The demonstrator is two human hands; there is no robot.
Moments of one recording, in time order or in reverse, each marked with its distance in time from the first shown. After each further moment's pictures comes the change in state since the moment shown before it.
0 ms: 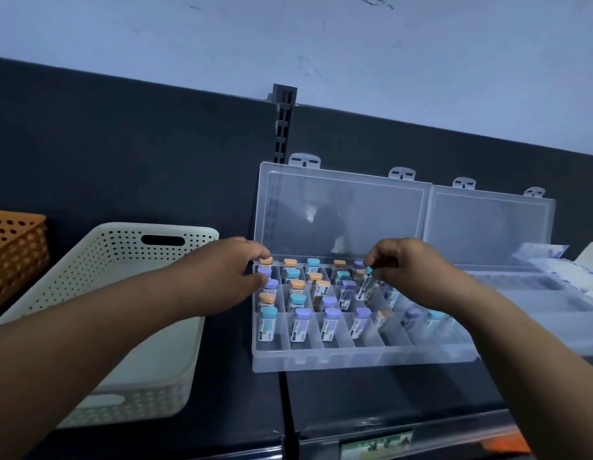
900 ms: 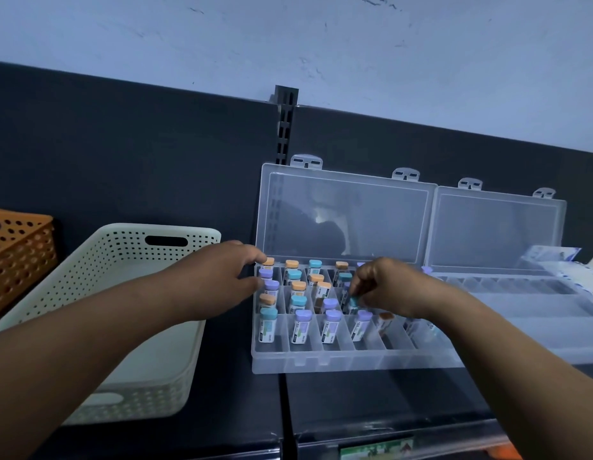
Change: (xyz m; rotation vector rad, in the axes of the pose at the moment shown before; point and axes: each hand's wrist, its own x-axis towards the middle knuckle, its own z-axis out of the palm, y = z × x) left_hand -0.002 -0.001 0.002 0.023 -0.005 -0.039; right_hand 0.014 0.003 0.024 0.016 -0.298 0.067
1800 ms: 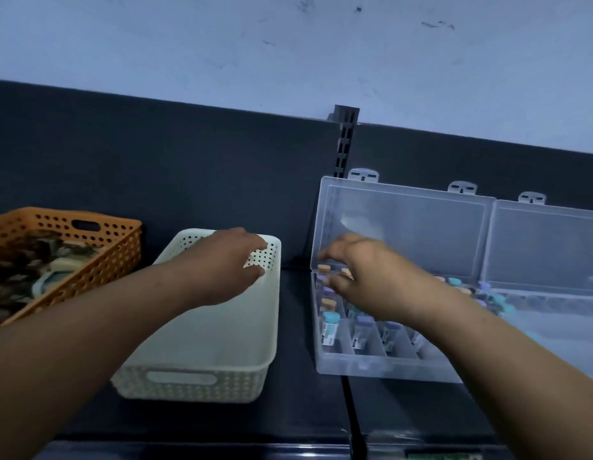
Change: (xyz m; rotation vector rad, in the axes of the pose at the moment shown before) left_hand -0.031 -0.050 -0.039 0.227 0.114 -0.098; right_hand -0.021 -0.130 0.023 -0.321 0.223 -0.380
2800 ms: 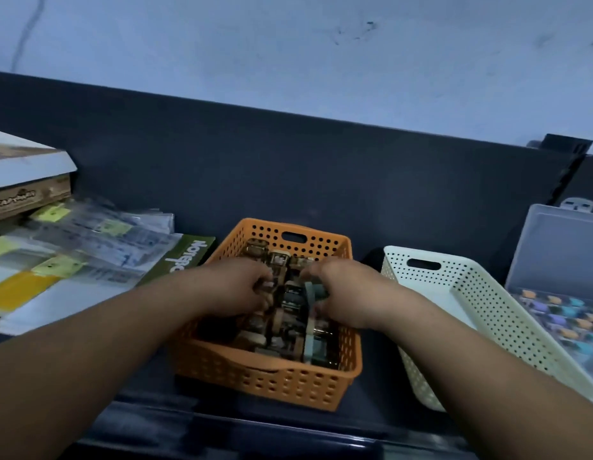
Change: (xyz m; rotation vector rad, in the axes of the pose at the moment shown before) left_hand -0.119 -0.314 -0.079 -0.082 -0.352 -0.158; right_hand 0.155 -0.330 0.096 -0.016 -0.198 -0.096
